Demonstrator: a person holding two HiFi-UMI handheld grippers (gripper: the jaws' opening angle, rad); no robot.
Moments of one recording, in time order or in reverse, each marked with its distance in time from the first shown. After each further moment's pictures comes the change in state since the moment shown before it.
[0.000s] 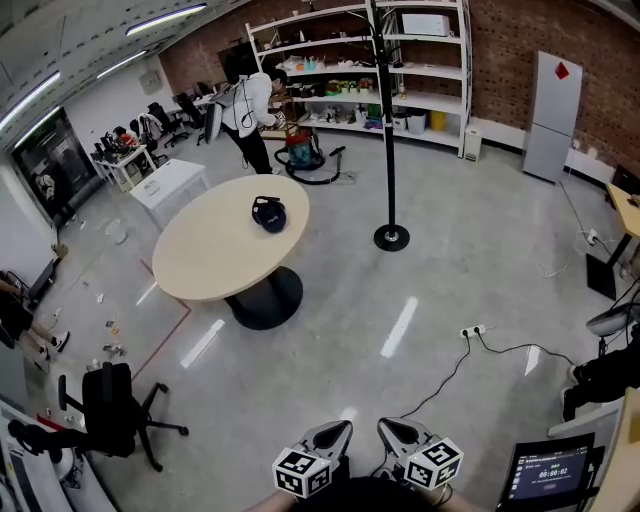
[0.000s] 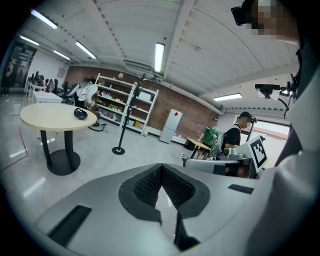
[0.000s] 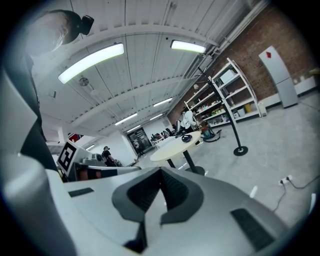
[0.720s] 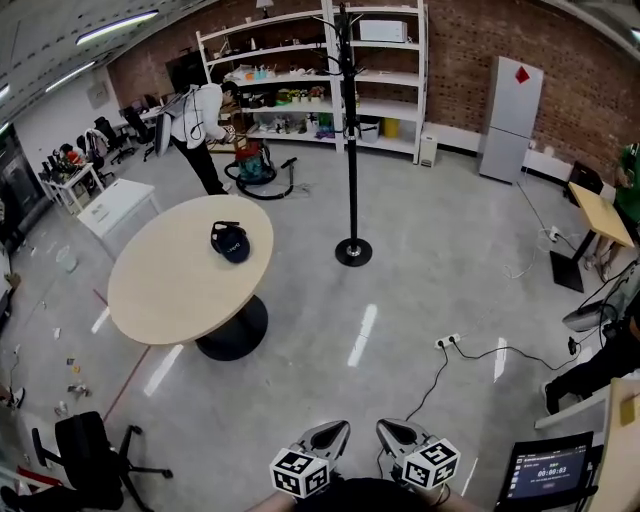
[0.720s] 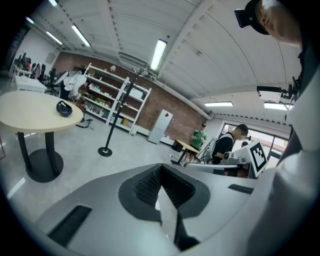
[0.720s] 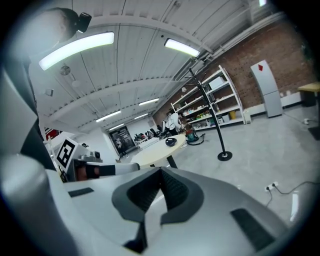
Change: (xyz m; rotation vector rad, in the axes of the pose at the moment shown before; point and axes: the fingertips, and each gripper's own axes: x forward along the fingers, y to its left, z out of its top) left arm 0.075 0.086 0.070 -0.022 0.014 -0.186; right arm 0.089 -0.060 0.053 -0.004 0.000 -0.209
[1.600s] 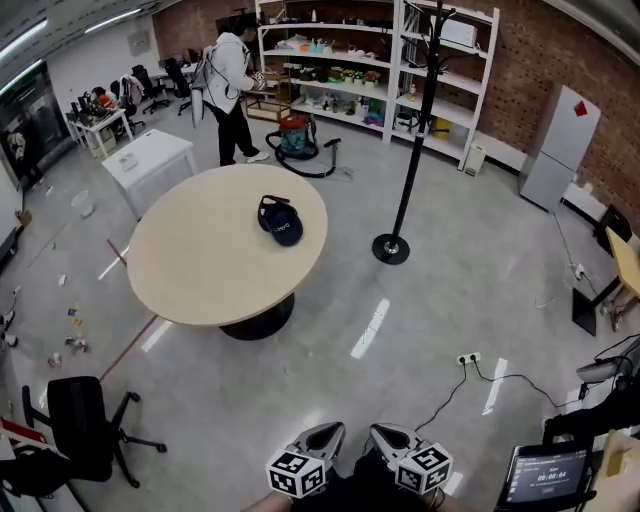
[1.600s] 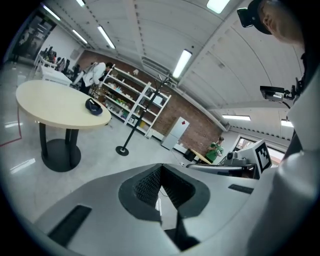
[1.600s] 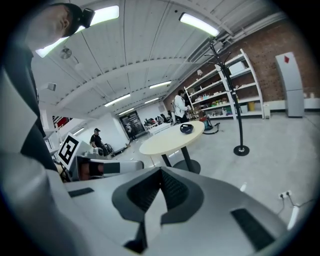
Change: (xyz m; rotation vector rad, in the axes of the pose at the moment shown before) left arm -0.059 0.144 0.016 -0.159 -0.065 0.125; right arm 0.145 0.069 -0.009 -0.085 0.179 0.107
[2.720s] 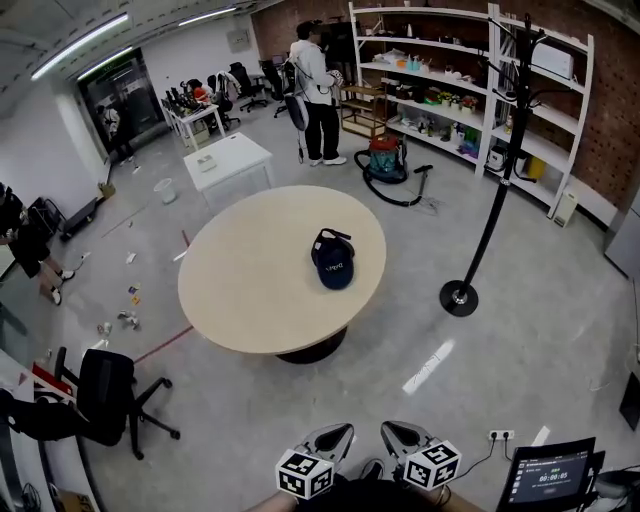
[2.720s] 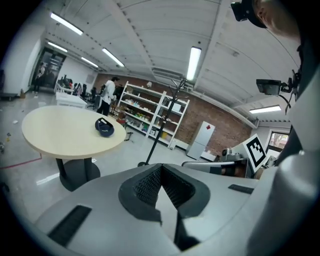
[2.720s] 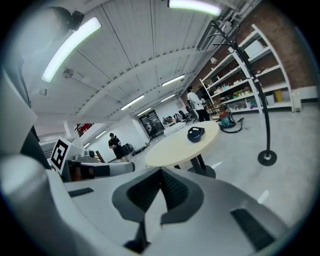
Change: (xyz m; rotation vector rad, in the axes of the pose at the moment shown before) left arm 0.147 0.063 0.119 0.044 -0.107 0.312; right arm 0.117 -0.160 0.124 -0.020 0.053 0.290
